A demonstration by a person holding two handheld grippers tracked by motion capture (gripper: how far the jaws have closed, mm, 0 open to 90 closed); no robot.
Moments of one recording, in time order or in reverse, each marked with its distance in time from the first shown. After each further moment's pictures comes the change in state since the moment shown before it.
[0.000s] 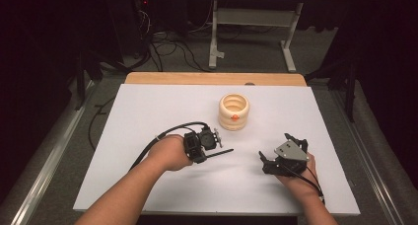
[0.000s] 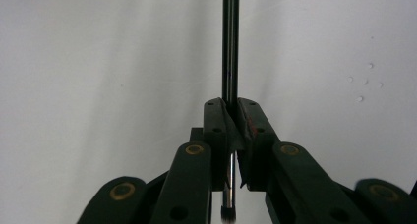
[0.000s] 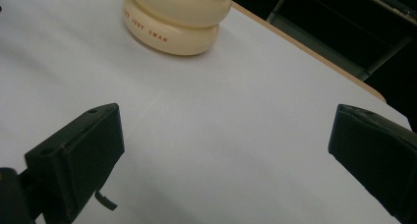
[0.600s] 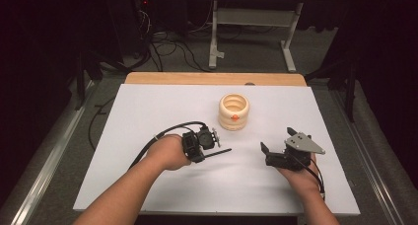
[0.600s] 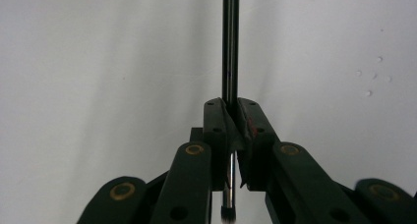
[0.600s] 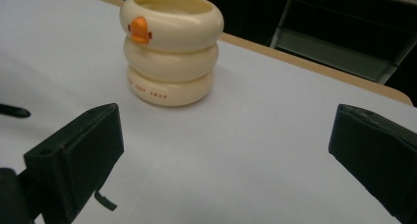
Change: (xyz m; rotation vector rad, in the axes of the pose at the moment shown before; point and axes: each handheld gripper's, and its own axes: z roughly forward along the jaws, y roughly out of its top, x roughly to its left) left arm 0.004 -0.004 0.003 0.004 -0.001 -0.012; right arm -0.017 0.011 -0.005 -0.103 0.067 0.219
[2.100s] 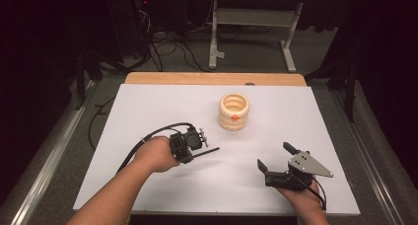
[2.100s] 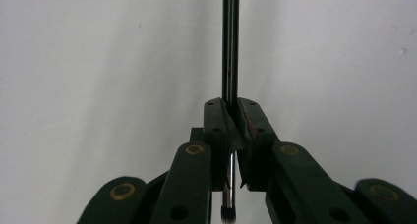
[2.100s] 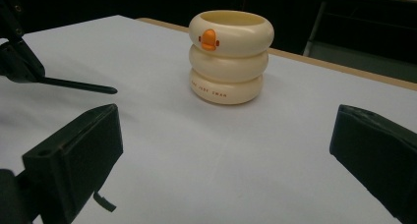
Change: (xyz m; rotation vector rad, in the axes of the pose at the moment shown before) left arm 0.003 -0.026 -0.002 0.020 0.025 -0.050; right arm 0.027 -0.012 -0.040 -0.093 0.113 0.065
